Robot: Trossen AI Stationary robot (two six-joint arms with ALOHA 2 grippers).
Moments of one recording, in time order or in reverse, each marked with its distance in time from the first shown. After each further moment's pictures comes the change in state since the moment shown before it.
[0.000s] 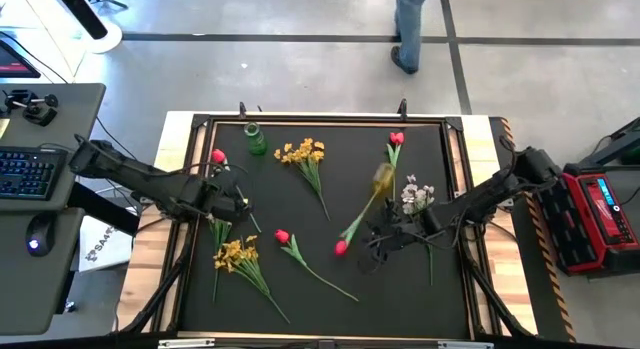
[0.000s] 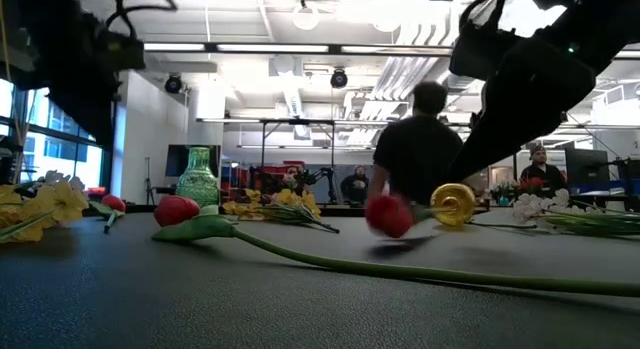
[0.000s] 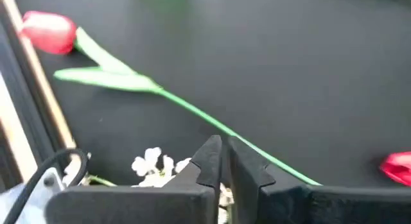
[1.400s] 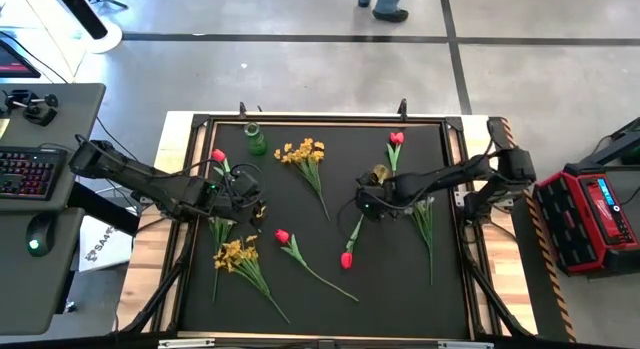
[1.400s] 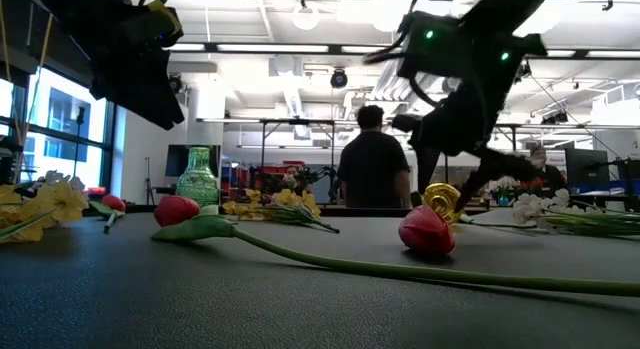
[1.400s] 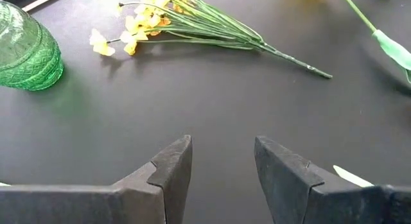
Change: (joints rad) left arm 0.000 -0.002 -0.034 0.478 -0.108 0.462; right arm -0.385 0.189 0.236 -0.459 0.058 -1.452
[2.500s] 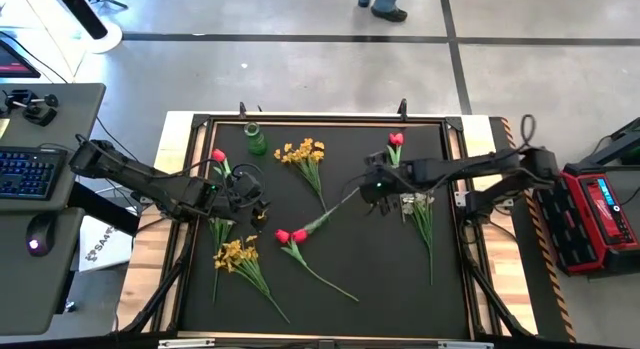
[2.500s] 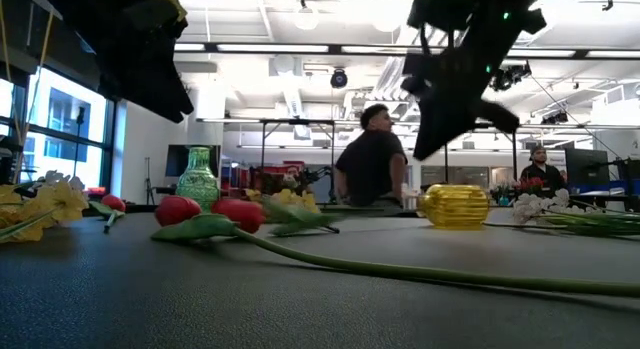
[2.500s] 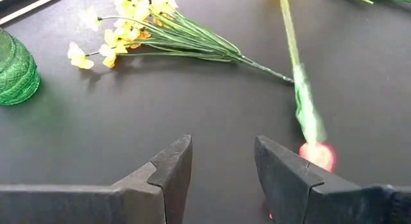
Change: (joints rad) left arm -0.011 0.000 0.000 0.078 0.005 0.033; right arm -0.086 -0.236 0.000 0.065 -0.208 0.333
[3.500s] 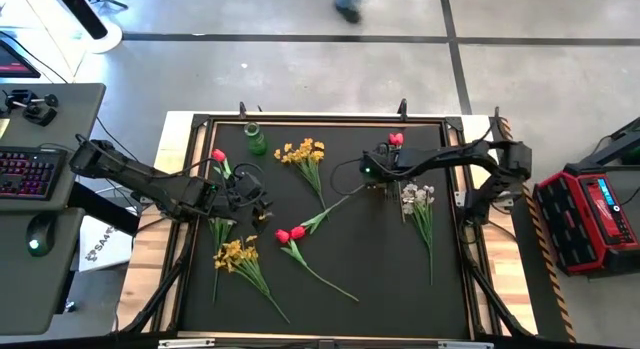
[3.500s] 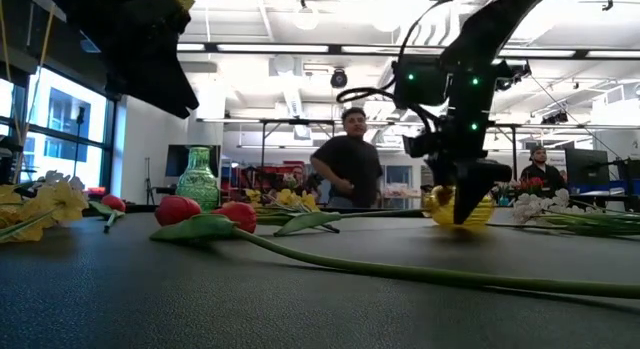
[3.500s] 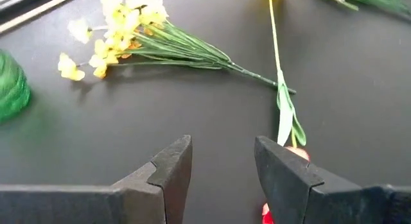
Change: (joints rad) left arm 0.001 0.000 0.000 0.054 0.005 0.092; right arm -0.198 0.235 0.001 -0.113 0.013 0.188
